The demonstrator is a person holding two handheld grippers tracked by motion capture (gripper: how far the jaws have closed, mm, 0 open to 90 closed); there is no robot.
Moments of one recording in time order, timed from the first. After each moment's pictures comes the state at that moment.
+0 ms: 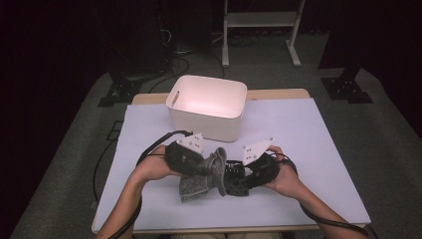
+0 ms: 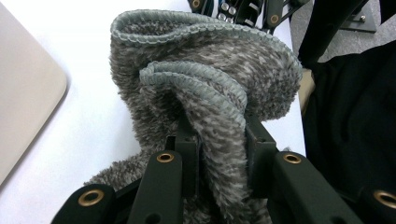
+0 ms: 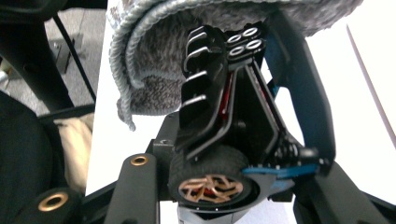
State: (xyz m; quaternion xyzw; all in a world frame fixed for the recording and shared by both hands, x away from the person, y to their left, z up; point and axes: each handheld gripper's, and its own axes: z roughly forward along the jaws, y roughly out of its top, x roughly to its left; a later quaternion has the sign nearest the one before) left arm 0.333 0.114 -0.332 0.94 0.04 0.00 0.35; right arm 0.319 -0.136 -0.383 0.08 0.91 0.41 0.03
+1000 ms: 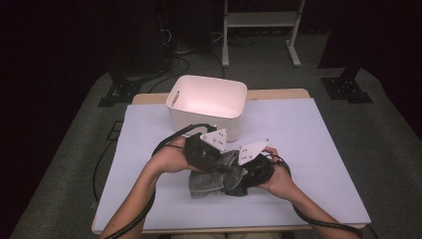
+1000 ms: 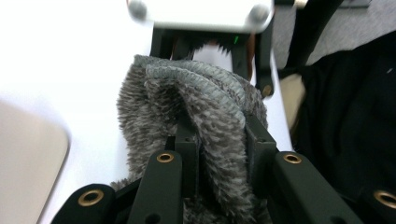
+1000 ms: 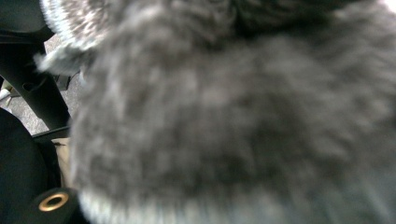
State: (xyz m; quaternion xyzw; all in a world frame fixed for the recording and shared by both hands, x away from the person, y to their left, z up) left arm 0.326 0.057 -0.295 0.95 -0.04 0.02 0.32; right arm 0.320 -0.125 -0.391 0.09 0.89 0.44 0.03
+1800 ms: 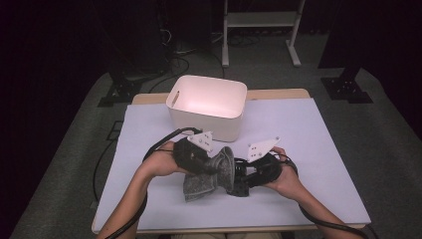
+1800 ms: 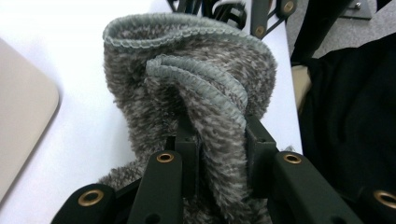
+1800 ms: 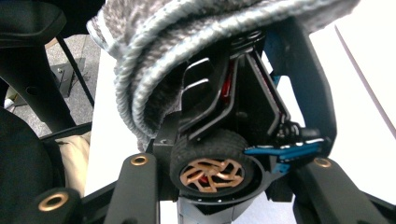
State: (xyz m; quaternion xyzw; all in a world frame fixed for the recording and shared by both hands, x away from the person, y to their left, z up) left arm 0.336 0.092 -0.319 0.94 0.01 0.00 0.33; right arm 0.323 -0.146 -0.392 0.11 0.89 0.45 0.02
